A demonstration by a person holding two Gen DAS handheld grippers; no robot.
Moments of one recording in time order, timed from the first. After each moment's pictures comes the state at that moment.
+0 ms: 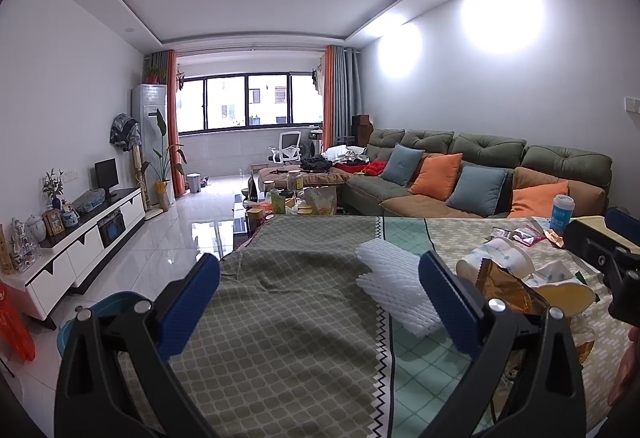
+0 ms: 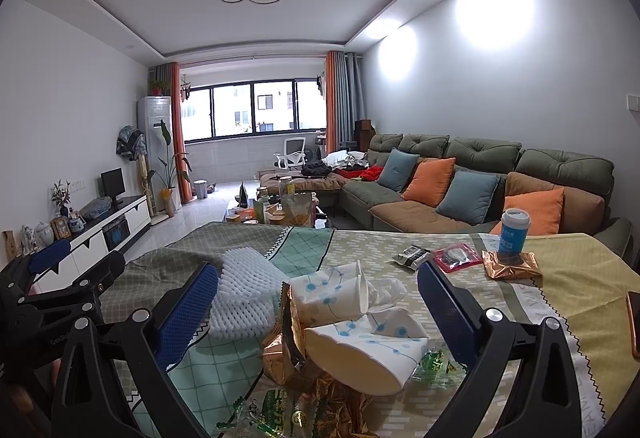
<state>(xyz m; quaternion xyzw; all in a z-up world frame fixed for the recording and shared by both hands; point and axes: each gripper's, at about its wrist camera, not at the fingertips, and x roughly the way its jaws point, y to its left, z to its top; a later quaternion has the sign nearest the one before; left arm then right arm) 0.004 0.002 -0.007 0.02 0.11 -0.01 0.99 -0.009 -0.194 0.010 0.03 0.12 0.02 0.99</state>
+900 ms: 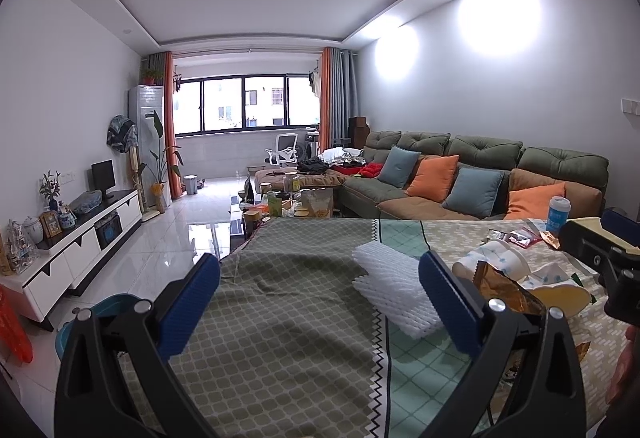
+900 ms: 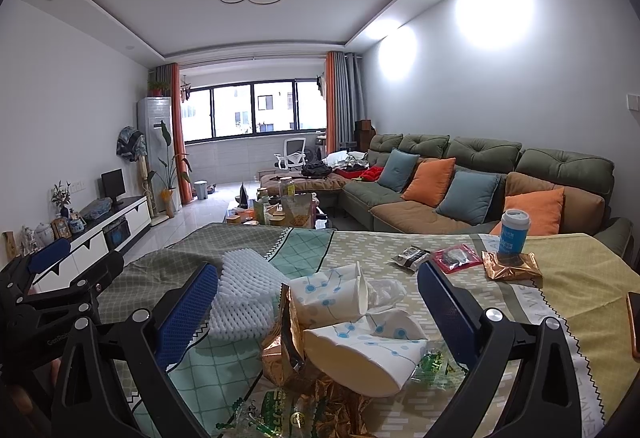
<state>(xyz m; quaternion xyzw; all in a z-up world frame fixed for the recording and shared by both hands) 0.002 -0.001 -0.003 0.02 0.11 -0.02 0.99 -0.010 -0.194 0.010 0.04 0.12 0.03 0.99</state>
